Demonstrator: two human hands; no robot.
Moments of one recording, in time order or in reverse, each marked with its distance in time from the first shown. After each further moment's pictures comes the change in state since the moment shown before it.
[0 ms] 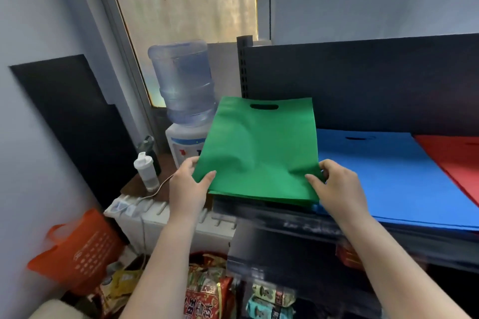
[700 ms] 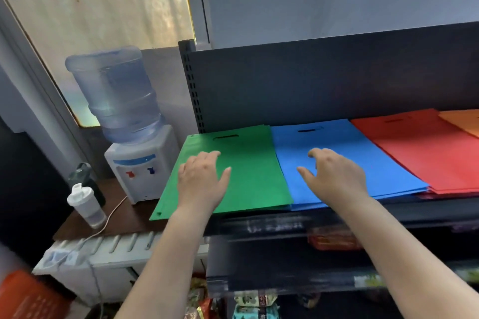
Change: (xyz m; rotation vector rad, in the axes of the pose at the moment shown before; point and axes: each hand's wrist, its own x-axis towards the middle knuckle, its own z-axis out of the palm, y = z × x) left_hand 0.030 0.046 0.059 0.498 -0.284 0.454; right_hand 0.002 0.011 -0.033 -0.521 0.118 0.064
